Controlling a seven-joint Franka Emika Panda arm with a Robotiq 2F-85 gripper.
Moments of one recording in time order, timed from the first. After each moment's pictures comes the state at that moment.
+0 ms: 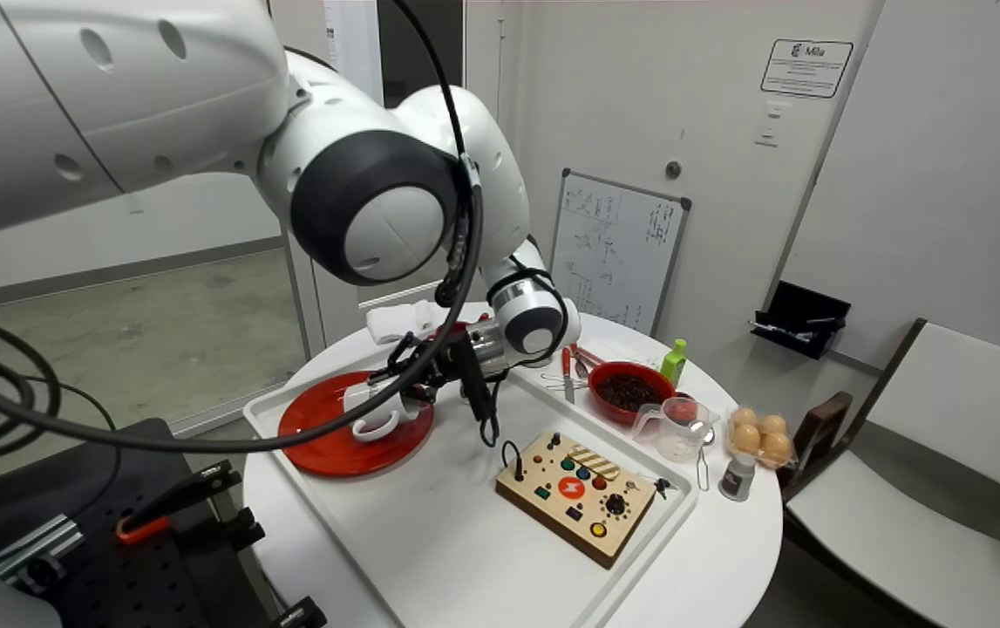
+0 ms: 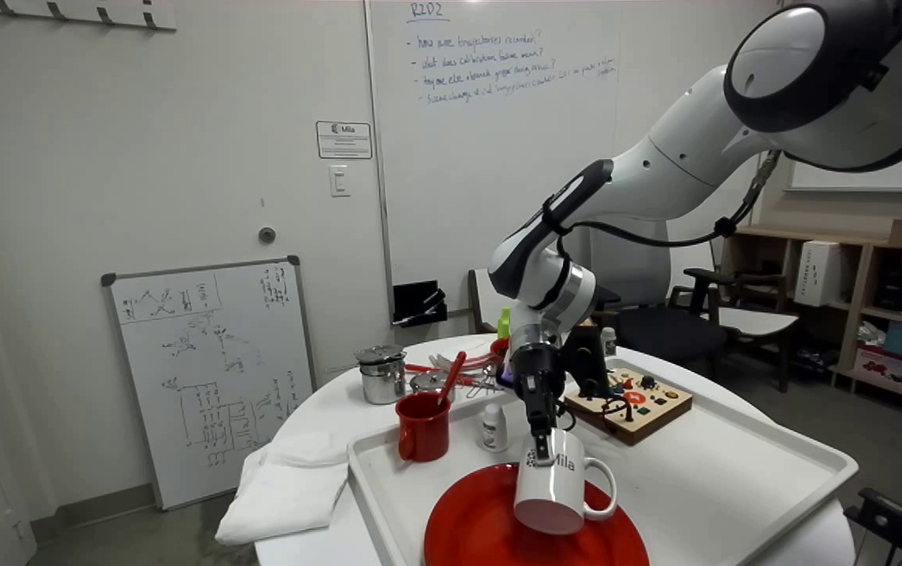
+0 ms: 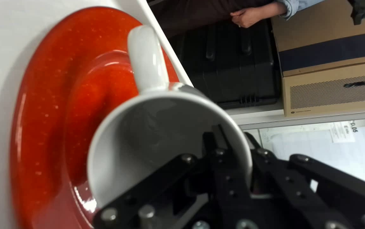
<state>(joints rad) -0.14 1.35 0.29 -1.15 0.37 1.42 -0.77</state>
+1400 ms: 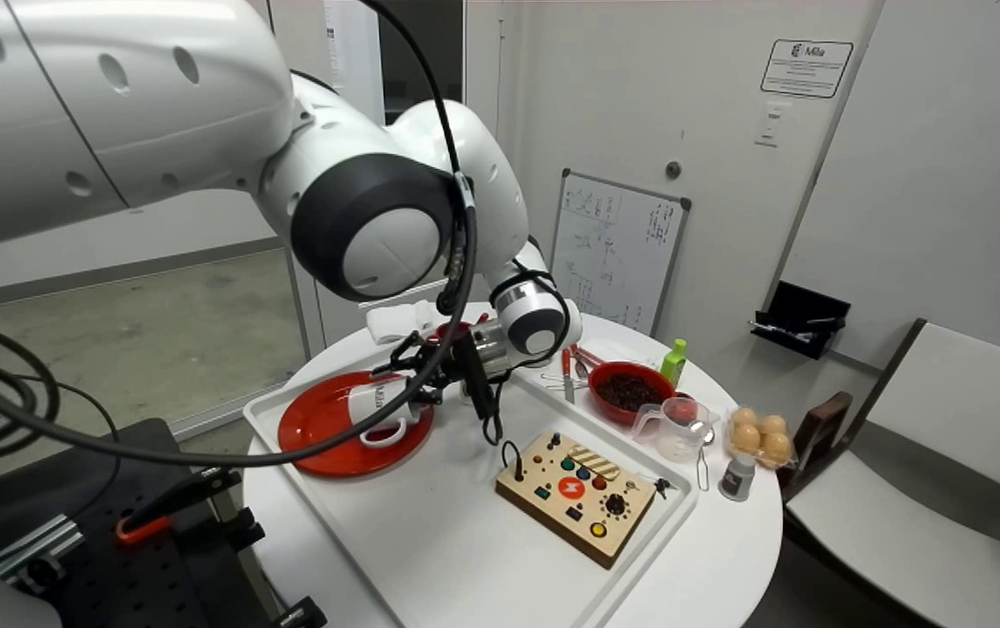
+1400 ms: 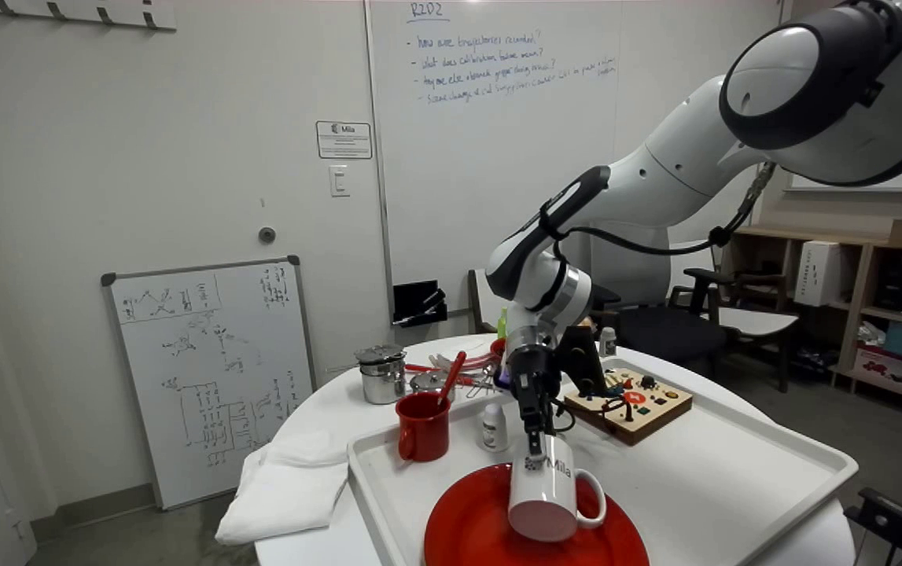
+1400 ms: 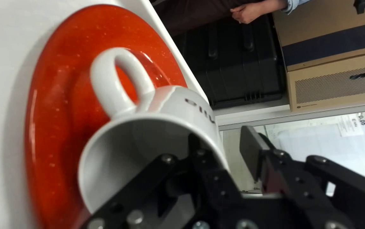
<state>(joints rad) -0.13 1.40 0.29 -1.07 0.37 1.40 -0.71</state>
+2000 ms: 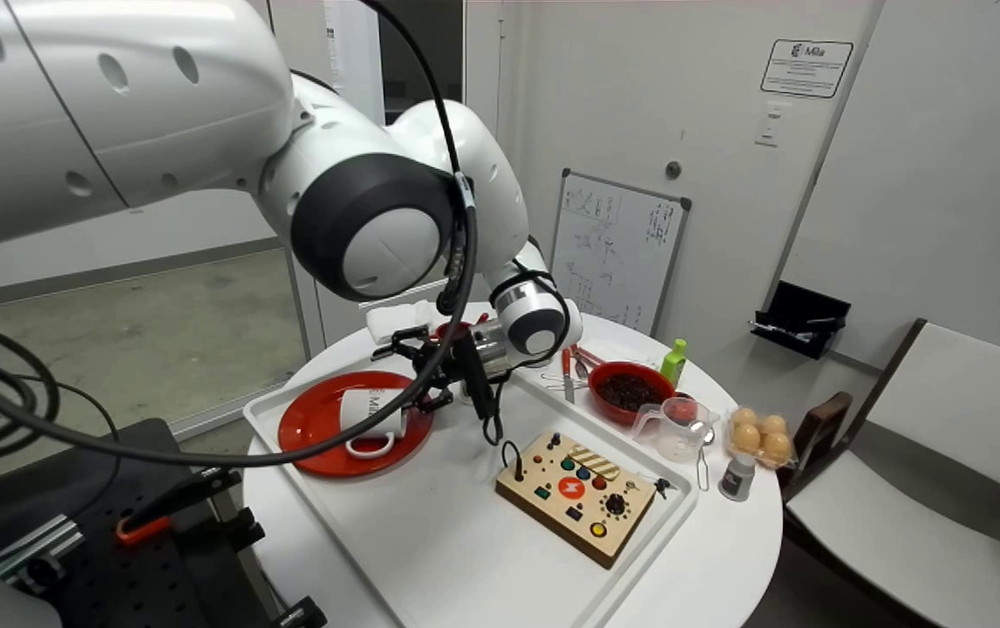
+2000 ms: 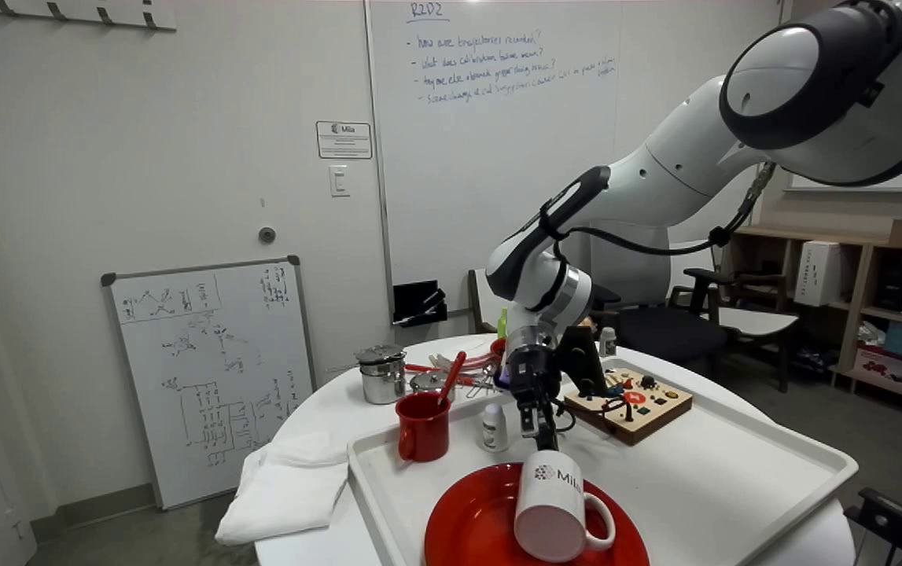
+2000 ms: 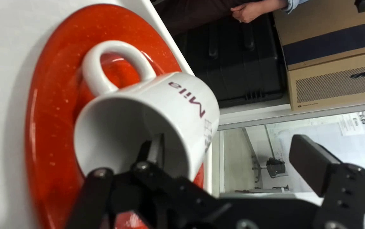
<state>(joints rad) -0.13 1.40 0.29 -1.07 0.37 1.40 -0.71</state>
